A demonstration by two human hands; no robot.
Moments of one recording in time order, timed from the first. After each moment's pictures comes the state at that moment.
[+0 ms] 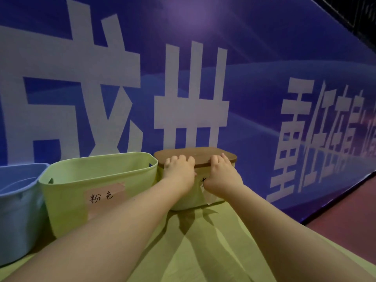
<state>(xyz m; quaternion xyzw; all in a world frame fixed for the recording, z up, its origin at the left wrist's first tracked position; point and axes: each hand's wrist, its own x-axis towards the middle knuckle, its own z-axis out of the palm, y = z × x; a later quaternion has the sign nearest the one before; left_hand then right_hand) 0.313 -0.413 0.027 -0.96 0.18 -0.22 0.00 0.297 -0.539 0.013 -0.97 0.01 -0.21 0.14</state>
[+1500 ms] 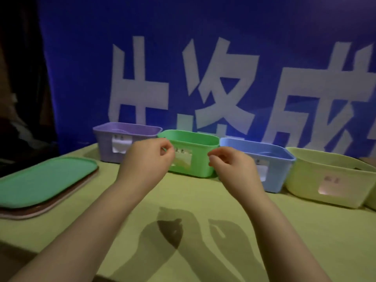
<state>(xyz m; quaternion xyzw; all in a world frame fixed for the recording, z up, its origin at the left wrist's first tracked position) -0.133 0.053 0.069 -0.88 -0.17 -0.40 -0.20 -0.034 -0.095 0.061 -0.82 -0.33 -0.15 0.45</state>
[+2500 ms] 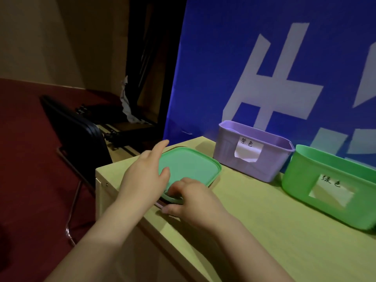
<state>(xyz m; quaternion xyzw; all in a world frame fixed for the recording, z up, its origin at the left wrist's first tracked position) -0.303 0.324 -0.027 -0.81 -0.40 -0.41 -0.15 -0.194 0.248 -0.024 -0.73 -0.67 0.00 0.13</state>
